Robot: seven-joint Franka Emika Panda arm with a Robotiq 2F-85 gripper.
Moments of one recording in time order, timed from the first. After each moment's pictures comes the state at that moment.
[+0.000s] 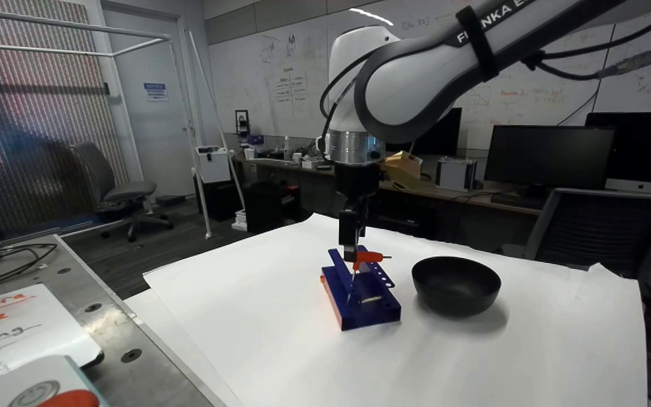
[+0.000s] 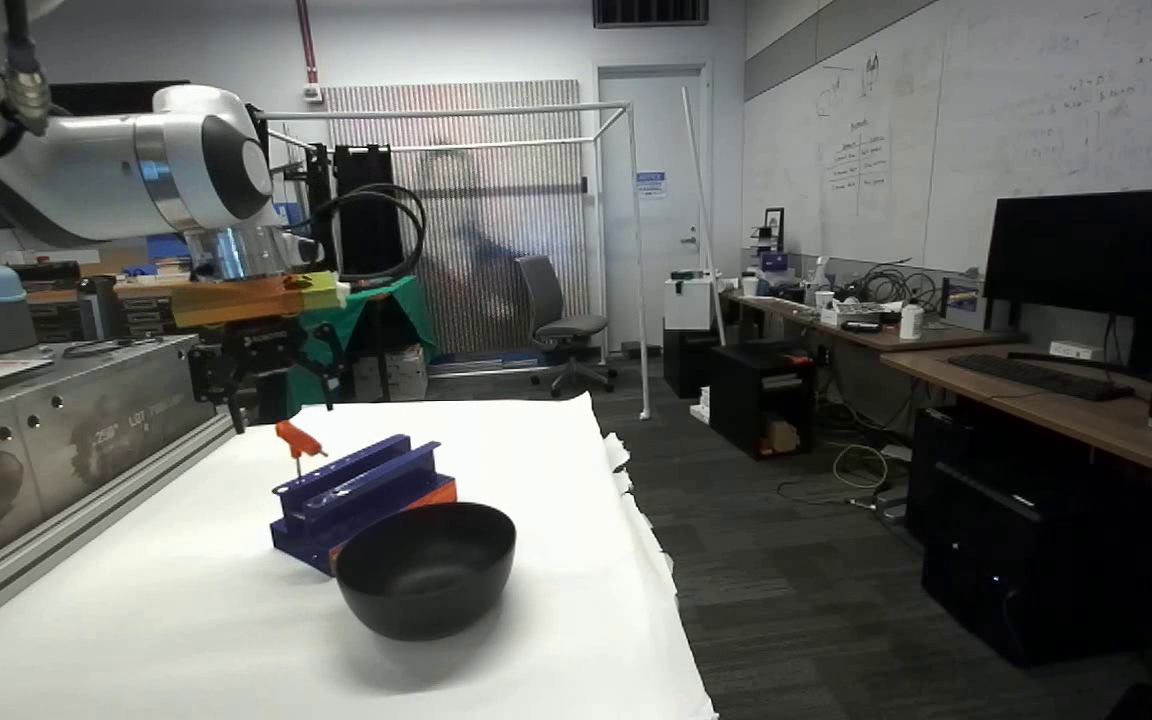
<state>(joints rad) 0.13 0.43 0.15 -1.65 -0.17 2.12 -0.22</state>
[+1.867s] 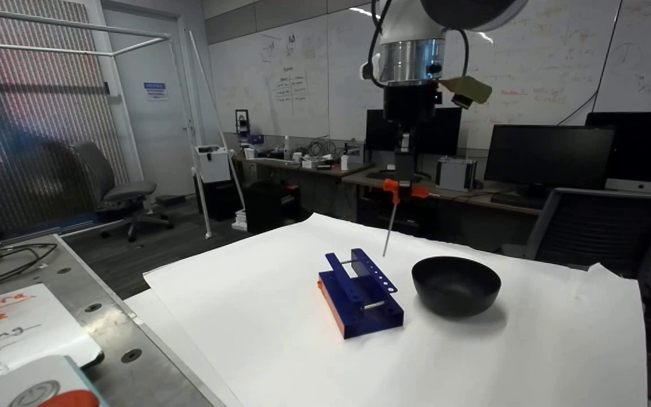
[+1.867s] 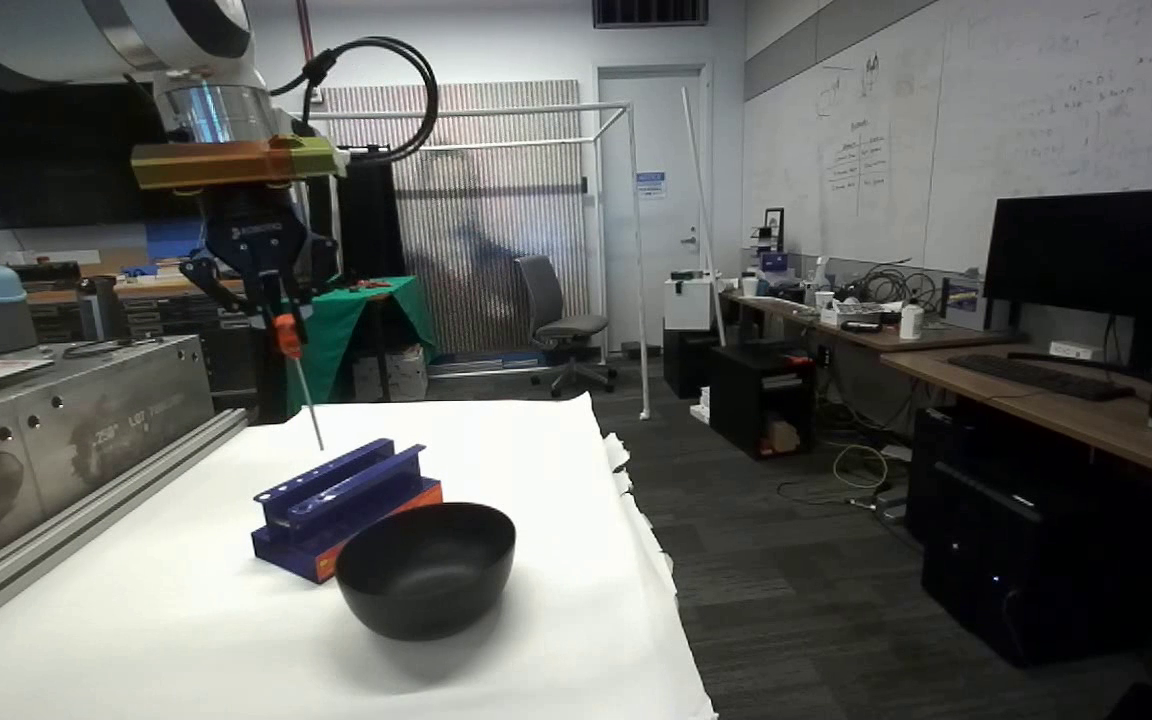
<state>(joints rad) 0.08 0.13 0.13 -1.77 -0.17 1.93 -0.25</state>
